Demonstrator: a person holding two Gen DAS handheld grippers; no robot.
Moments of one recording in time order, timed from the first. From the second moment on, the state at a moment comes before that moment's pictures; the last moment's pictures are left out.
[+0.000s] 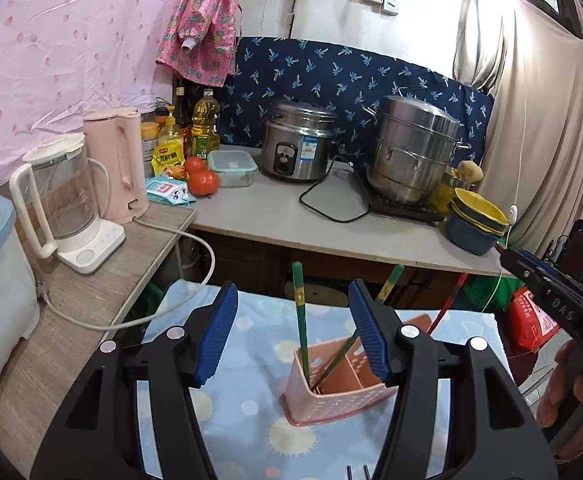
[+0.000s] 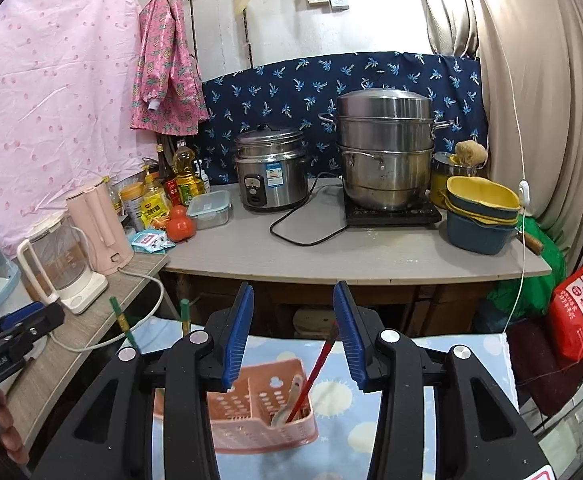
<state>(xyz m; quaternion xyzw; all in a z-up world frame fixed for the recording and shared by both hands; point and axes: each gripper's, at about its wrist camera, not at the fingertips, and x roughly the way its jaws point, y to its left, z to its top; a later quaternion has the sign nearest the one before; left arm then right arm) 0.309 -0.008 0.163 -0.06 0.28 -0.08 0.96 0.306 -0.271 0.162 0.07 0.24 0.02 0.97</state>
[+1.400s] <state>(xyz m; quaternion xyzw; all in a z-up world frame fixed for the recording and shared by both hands) 0.072 -0.049 0.052 -0.01 0.39 -0.14 0.91 0.014 -0.241 0.024 0.08 0.38 0.03 0.92</state>
